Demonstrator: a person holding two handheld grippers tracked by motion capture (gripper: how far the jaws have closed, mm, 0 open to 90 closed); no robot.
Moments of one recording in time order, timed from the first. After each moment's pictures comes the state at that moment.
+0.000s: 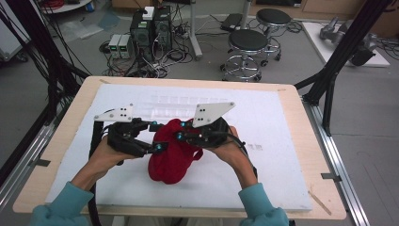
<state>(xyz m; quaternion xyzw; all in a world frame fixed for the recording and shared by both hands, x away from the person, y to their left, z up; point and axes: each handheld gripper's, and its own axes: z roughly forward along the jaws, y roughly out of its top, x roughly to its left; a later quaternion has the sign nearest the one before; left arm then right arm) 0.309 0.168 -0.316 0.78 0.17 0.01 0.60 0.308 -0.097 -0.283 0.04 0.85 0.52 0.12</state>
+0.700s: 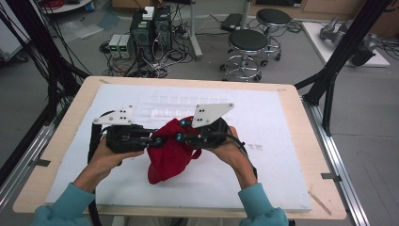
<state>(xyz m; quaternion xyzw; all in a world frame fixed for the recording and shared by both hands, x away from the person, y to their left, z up) 0.302 0.170 -0.313 0.79 0.16 0.03 0.59 0.308 -0.095 -0.284 0.04 0.84 0.52 0.14</state>
